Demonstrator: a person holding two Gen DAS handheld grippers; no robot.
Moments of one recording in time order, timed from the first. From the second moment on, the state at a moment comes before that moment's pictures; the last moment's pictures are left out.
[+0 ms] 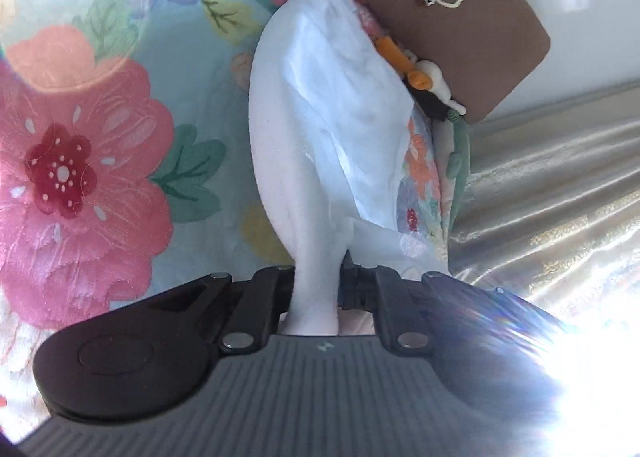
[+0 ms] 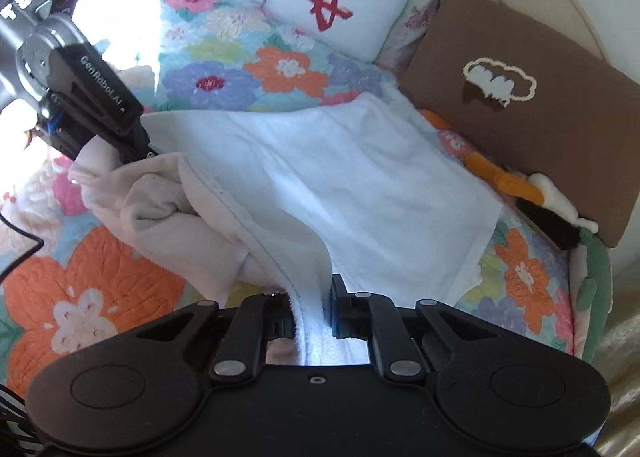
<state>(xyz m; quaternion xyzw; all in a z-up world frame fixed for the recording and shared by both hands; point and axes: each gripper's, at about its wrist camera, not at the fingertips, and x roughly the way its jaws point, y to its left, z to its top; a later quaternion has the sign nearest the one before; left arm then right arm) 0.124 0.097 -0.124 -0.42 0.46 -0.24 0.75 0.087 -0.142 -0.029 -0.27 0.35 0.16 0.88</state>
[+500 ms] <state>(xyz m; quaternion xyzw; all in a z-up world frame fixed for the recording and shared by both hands) 0.014 0.152 -0.054 -0.44 0.43 -0.26 0.74 -0.015 -0.140 0.057 -0.17 0.35 0.24 0.89</state>
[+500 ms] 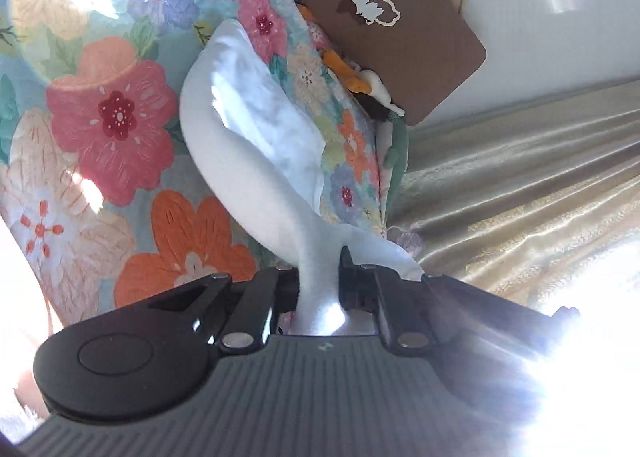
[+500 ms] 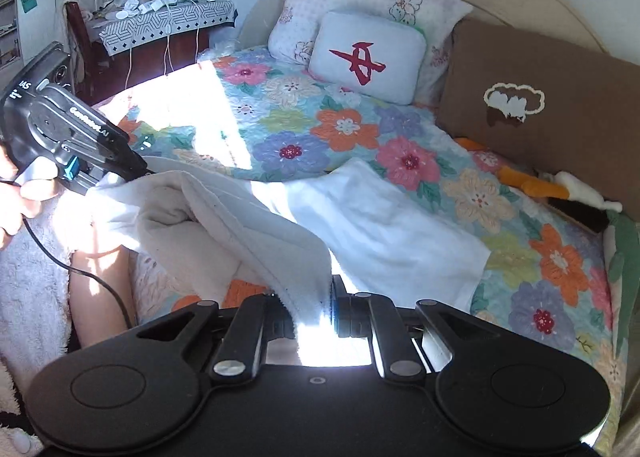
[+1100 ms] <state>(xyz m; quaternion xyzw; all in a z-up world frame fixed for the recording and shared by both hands) 0.194 0.075 -0.050 -0.17 0.42 -0.23 0.86 0.188 -0.174 -0.023 -0.07 0.39 0.20 0.90</state>
